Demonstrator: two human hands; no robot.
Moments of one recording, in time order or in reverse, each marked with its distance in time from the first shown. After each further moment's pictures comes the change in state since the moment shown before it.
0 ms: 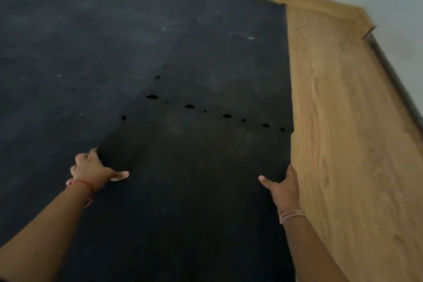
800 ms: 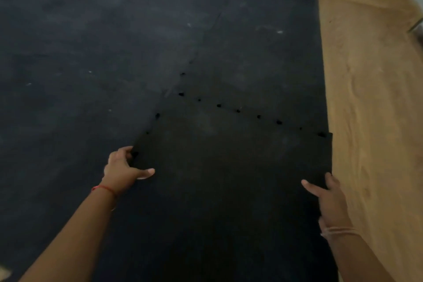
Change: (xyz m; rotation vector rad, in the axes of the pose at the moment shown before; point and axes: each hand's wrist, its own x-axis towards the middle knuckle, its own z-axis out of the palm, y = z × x) left_hand 0.003 -0.015 -0.001 -0.332 -0.078 0.079; right_hand 0.005 0.006 -0.011 0.282 -0.055 0.057
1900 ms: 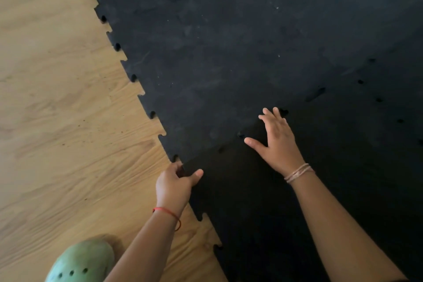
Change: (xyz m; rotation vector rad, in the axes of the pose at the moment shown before) left_hand -0.161 -0.138 -0.017 -0.540 0.435 -0.626; right_hand -0.169 -0.053 0.297 -0.936 -0.903 -1.302
